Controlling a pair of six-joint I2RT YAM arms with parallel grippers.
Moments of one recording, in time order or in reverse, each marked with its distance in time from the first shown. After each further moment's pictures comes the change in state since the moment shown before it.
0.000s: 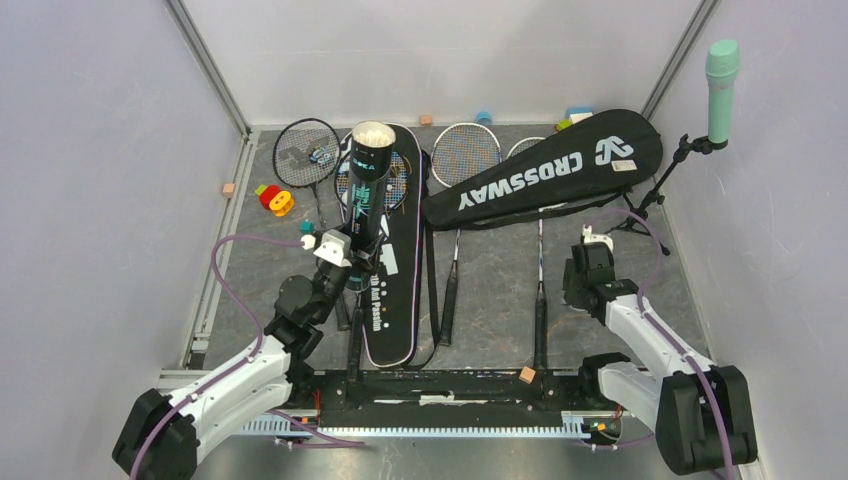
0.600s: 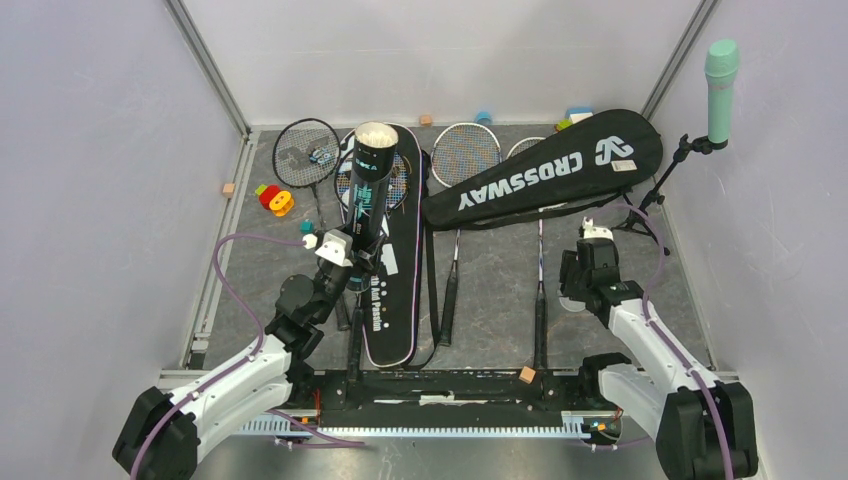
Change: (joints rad) left arm 0.000 0.014 0.000 -0.001 0.006 0.000; right arm -0.013 -0.061 0.009 0.063 -0.111 -0.012
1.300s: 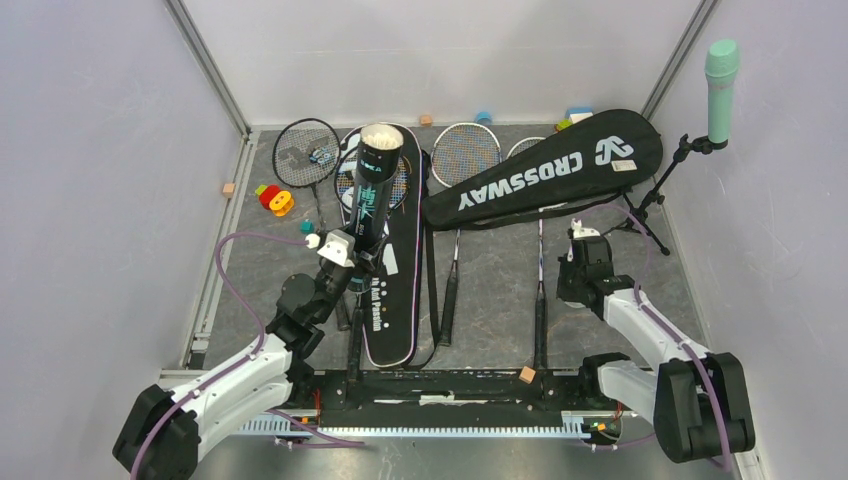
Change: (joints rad) left arm 0.000 0.013 0.000 0.000 0.023 0.000; right arm 0.000 0.127 0.003 0.068 -0.119 -0.035
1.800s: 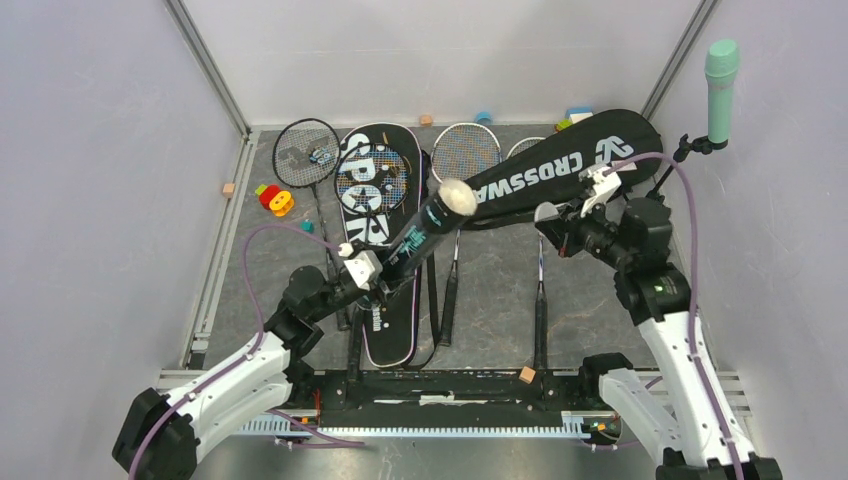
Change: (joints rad) left arm 0.000 -0.014 0.038 -0.195 0.470 0.074; right arm 0.000 -0.293 0.395 -0.080 -0.502 -0.133
